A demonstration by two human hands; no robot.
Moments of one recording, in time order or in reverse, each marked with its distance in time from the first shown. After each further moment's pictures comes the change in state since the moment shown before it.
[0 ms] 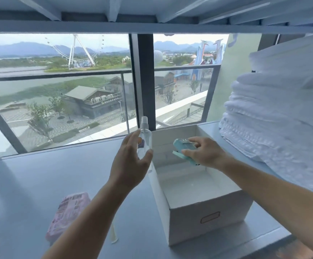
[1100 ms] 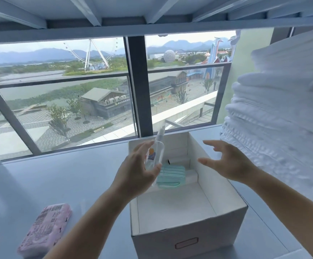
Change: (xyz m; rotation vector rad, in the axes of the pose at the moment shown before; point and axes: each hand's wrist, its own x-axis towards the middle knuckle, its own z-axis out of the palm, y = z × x) left_hand 0.022 0.036 0.060 0.063 -0.125 0.070; right_hand 0.004 0.067 -0.066 0.029 0.000 -0.162
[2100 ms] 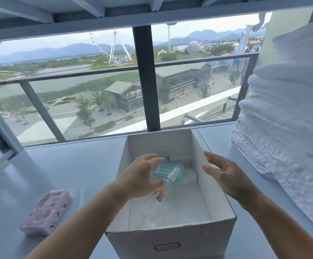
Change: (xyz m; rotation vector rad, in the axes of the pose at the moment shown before) left_hand 0.009 -0.014 0.047 0.298 -0.366 -0.100; right_hand -0.007 0.041 0.016 0.530 -0.201 0.113
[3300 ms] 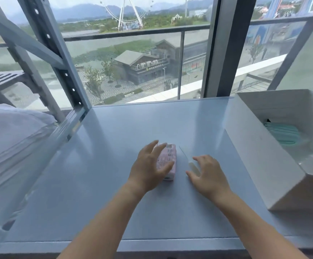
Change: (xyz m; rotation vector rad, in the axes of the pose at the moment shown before) left_hand -0.191 -0.262 -0.027 -0.218 0.182 -0.248; right_hand -0.023 -0.031 0.372 -0.605 0.022 -0.037
